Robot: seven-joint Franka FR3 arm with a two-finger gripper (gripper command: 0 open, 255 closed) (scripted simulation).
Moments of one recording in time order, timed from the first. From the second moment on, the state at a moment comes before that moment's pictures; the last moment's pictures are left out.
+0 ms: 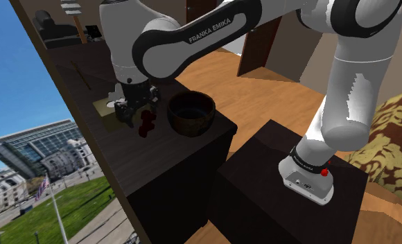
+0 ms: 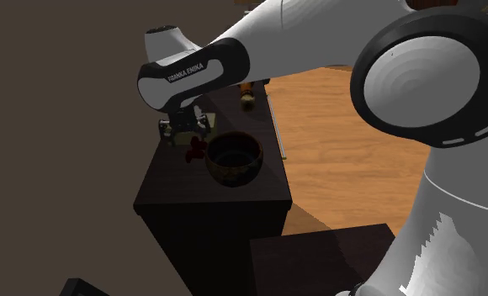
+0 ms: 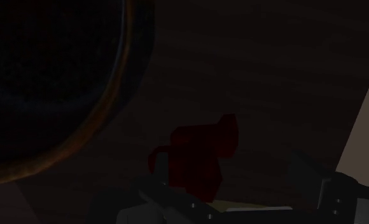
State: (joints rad) arm 0.29 0.32 0.50 -1.75 -0.18 2.04 0.76
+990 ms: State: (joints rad) arm 0.28 0.30 0.50 -1.73 -0.18 2.03 0.76
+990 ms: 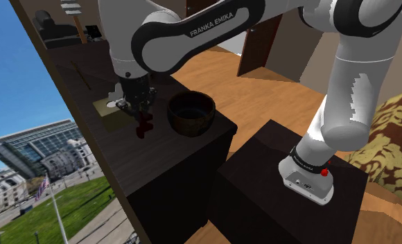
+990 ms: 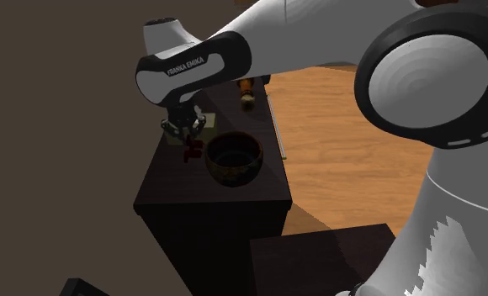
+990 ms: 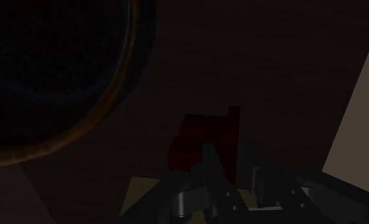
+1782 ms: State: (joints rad) arm 0.28 0.27 0.51 -1.63 -0.15 1.88 0.73
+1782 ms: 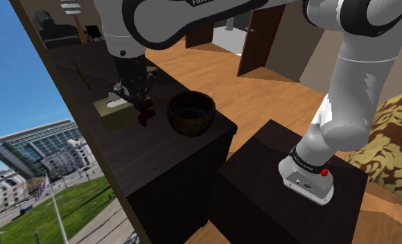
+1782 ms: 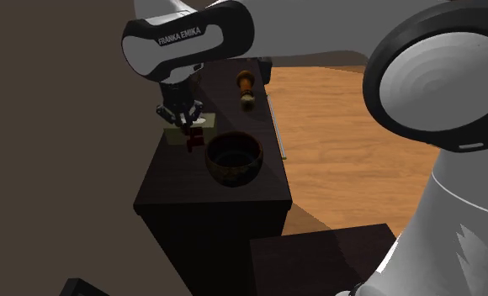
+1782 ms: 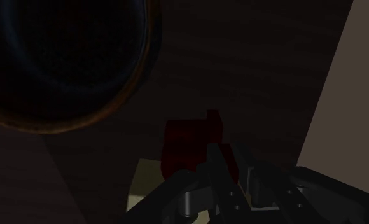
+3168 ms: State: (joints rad) arm 0.32 0.30 0.52 -1.31 -0.16 1.59 0.73
